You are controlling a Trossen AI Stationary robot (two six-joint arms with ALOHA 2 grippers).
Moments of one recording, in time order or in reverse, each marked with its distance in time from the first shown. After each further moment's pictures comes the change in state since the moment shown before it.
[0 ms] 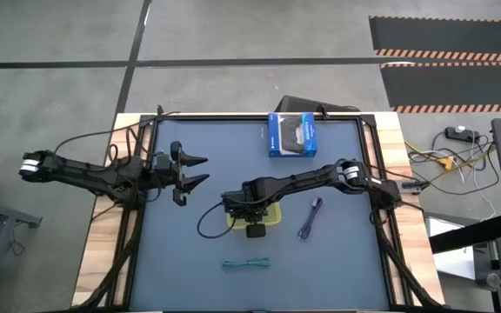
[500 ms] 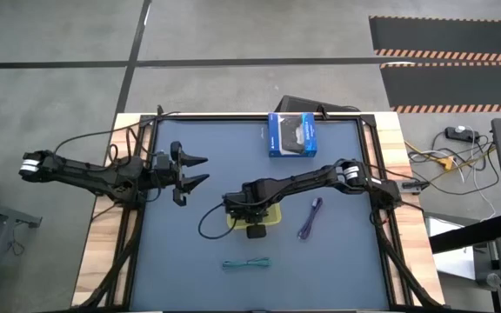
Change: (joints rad) left arm 0.000 0.000 0.000 -0.001 0.000 0.000; right arm 0.000 0.000 -0.041 0.053 0.000 -0.012
